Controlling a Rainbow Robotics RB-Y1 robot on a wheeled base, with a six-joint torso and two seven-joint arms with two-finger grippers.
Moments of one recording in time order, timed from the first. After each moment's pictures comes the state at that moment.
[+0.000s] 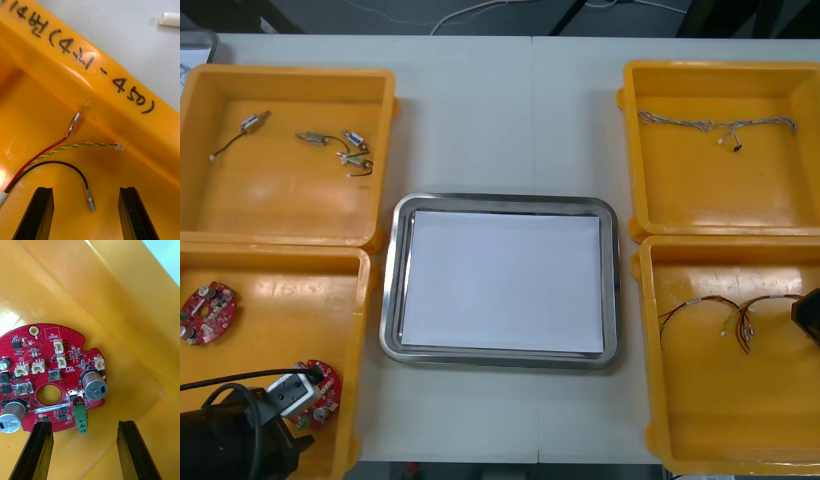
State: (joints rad) right arm 0.17 -0.86 0.09 -2.00 -0.22 1.21 0.15; left arm 0.60 0.65 0.00 -2.31 0.69 1.10 -2.22
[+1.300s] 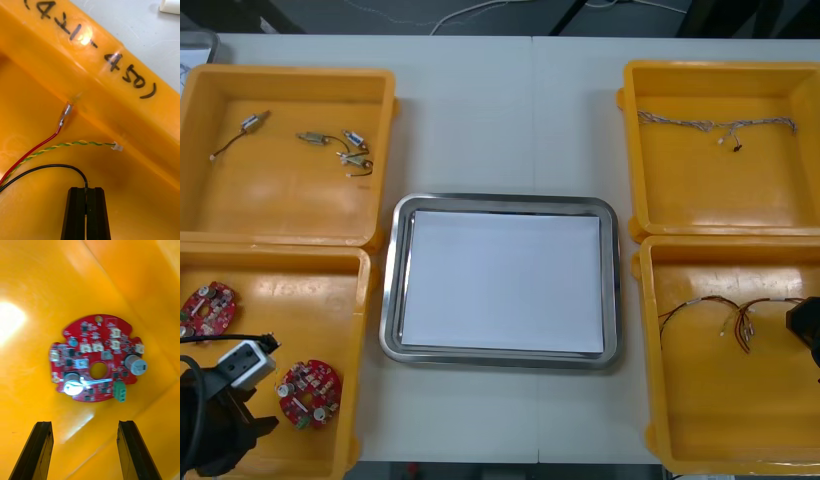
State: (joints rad) right arm 0.17 -0.86 0.13 -1.96 -0.20 1.20 0.15; left arm 0.55 0.66 0.23 -2.31 0.91 1.29 -2.22
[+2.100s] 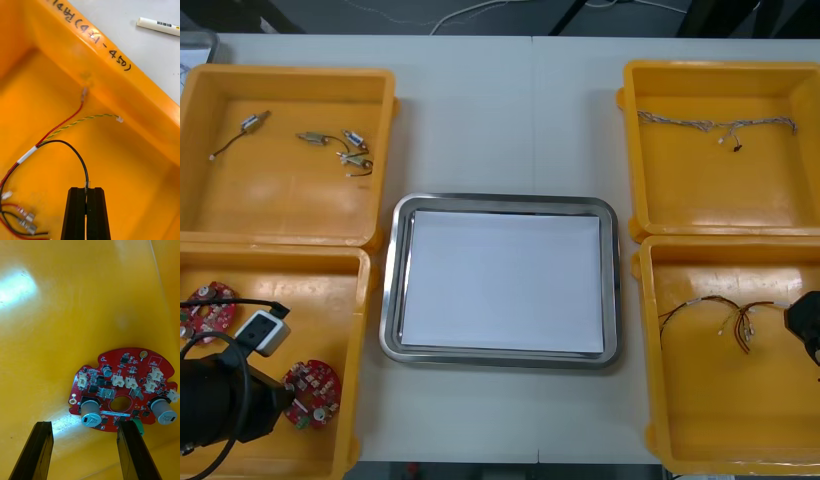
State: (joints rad) right arm 0.13 -0.86 0.13 -2.24 -0.20 1.60 0.15; left arm 0.43 0.66 0.07 -2.31 0.65 1.32 -1.77
